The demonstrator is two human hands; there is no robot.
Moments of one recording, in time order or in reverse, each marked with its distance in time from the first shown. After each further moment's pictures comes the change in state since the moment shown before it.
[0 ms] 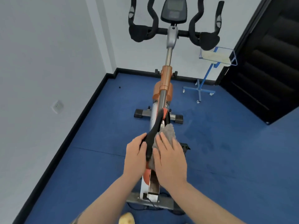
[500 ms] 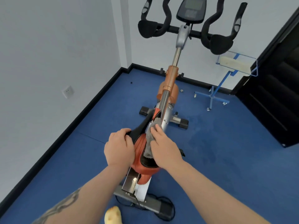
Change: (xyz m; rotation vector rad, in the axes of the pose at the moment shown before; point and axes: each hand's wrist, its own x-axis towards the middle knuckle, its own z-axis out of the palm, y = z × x) left_hand 0.009 0.016 0.044 0.491 0.460 -0.120; right_hand 0.046 0.069 -0.050 0.062 -0.279 -0.287
